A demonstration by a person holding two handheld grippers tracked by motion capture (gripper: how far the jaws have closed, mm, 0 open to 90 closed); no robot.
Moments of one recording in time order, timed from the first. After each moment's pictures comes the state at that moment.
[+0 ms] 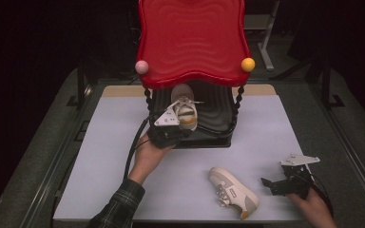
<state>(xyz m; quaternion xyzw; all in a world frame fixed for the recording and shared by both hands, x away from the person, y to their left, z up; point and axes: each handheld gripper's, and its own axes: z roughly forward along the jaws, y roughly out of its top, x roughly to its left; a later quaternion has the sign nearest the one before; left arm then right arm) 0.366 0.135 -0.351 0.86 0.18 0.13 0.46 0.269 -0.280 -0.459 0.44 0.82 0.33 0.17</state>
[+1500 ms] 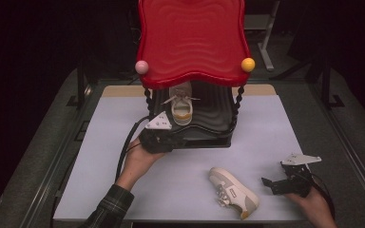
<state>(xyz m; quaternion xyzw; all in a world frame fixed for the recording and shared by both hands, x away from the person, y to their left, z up) 0.344 0.152 -0.352 0.87 0.18 0.09 0.45 0.270 -0.283 -0.459 0.44 0.82 0.34 0.16</state>
